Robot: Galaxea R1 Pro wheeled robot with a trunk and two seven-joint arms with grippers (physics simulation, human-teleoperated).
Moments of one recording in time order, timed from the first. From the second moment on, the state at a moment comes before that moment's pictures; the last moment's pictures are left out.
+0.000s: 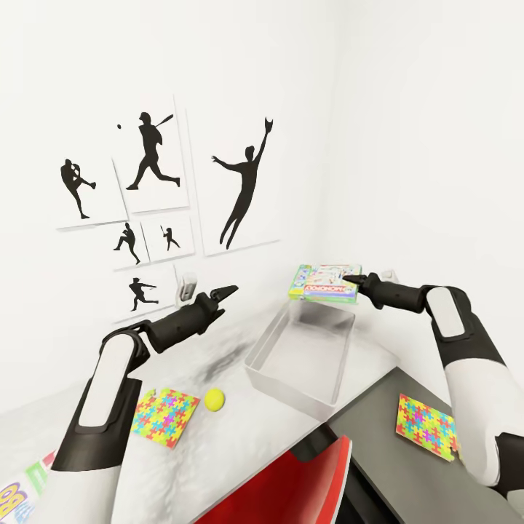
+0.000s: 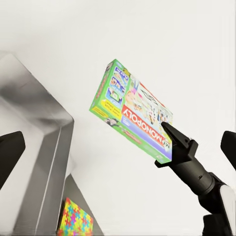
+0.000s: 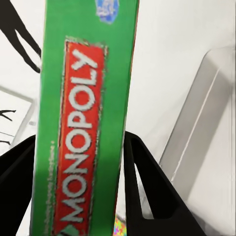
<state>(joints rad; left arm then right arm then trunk) -0.58 -0.06 -0.01 -1.60 1.30 0.86 0.27 -1.00 -0.22 -0.21 -0.88 -0.77 1.04 0.28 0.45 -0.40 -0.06</state>
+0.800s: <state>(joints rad) -0.56 0.01 -0.01 -1.59 1.43 0.86 0.26 -0.86 -0.24 -0.21 -1.01 -0.77 1.03 0.28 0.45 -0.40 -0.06</state>
